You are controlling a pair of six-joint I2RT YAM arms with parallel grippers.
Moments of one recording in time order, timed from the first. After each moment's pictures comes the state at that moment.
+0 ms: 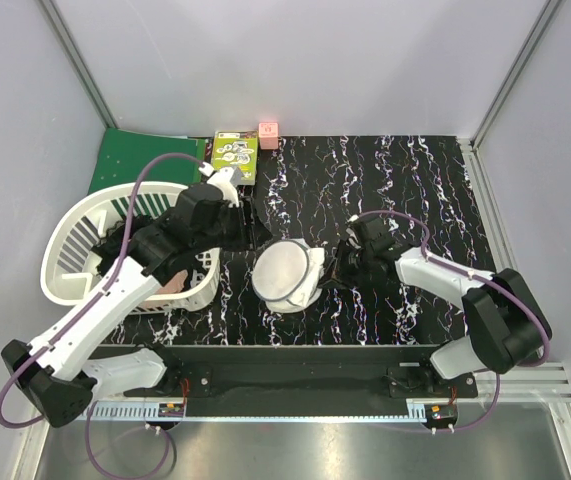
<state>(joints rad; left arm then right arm) -0.66 1.11 1.17 -0.64 0.05 -0.57 0.53 1.46 0.77 -0.25 -0.45 0.89</state>
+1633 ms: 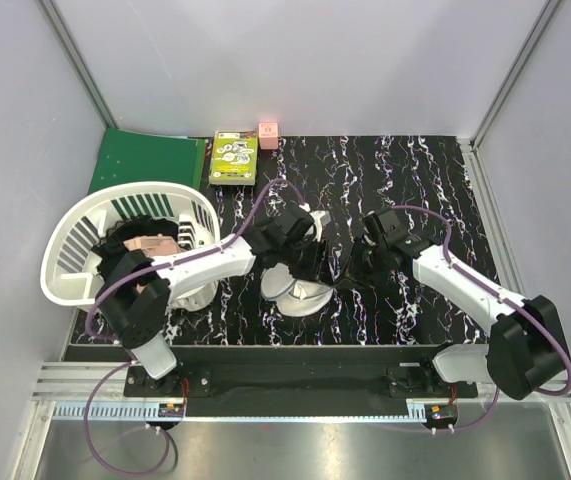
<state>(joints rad) -0.88 1.68 1.16 -0.33 0.32 -0.64 0.51 1.31 0.88 -0.61 -0.36 0.88</state>
